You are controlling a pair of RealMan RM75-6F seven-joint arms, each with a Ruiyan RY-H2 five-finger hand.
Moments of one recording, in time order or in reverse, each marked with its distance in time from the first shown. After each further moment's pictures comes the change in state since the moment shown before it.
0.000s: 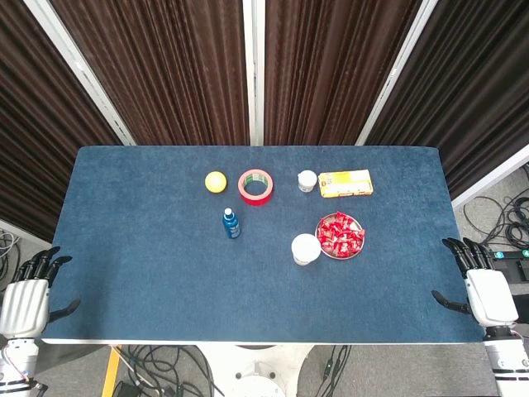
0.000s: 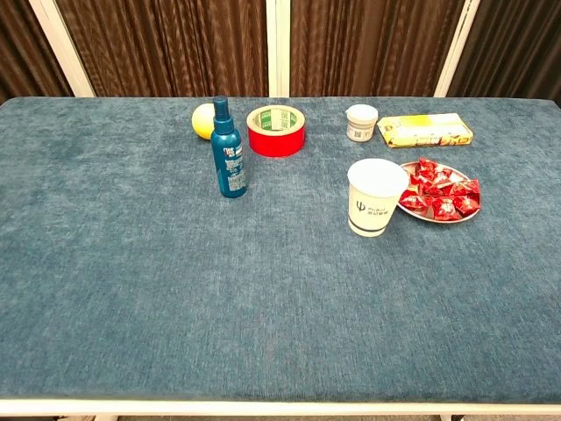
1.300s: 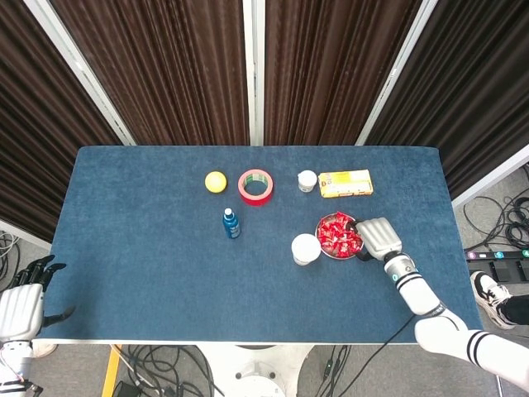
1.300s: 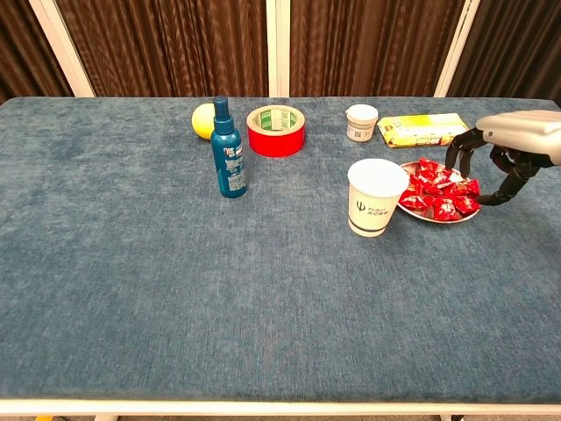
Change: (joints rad) left arm 0.008 -0.005 0.006 0.053 -0.068 -0.062 -0.070; right arm 0.535 -0.322 0.111 0.273 0.365 -0.675 -0.405
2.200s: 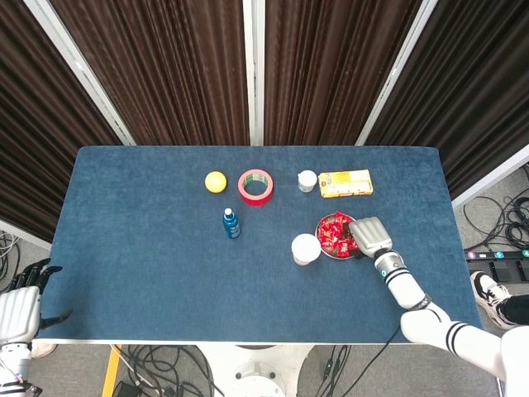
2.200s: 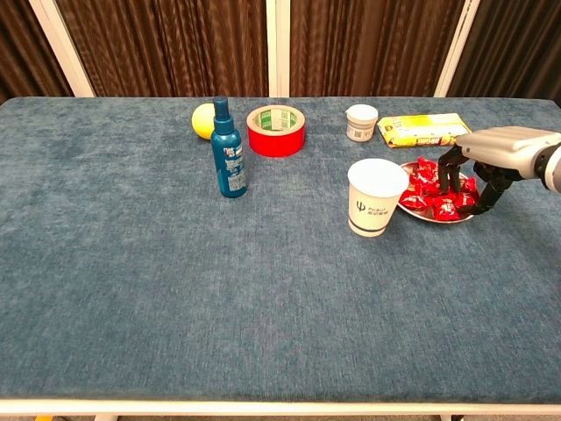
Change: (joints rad) left arm 0.012 -0.020 -0.001 0.031 -0.025 -0.009 -0.020; right arm 0.058 -0.123 -0.031 0.165 0.038 -0.024 -0.002
